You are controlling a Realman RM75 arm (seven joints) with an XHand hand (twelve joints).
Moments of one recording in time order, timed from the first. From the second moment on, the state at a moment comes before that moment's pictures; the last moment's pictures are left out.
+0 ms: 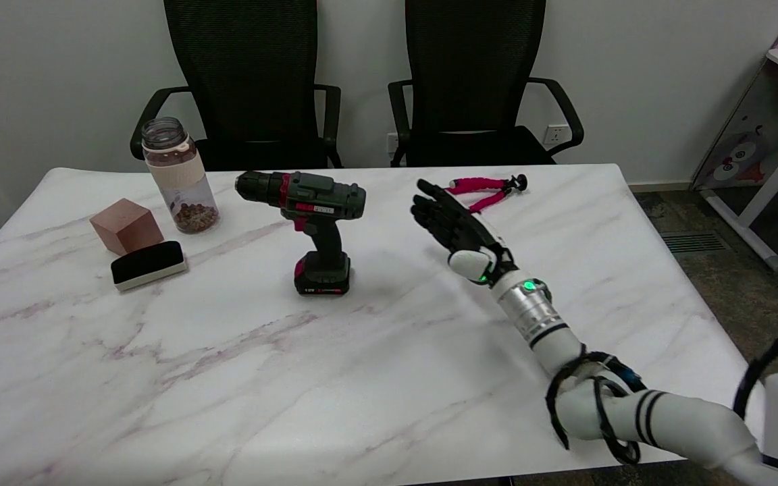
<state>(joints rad) 0.35 -1.08 0.61 -0.75 -2.14 0.99 1.63</state>
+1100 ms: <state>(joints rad) 0.68 -1.38 0.48 -0.40 -2.21 0.69 1.56</state>
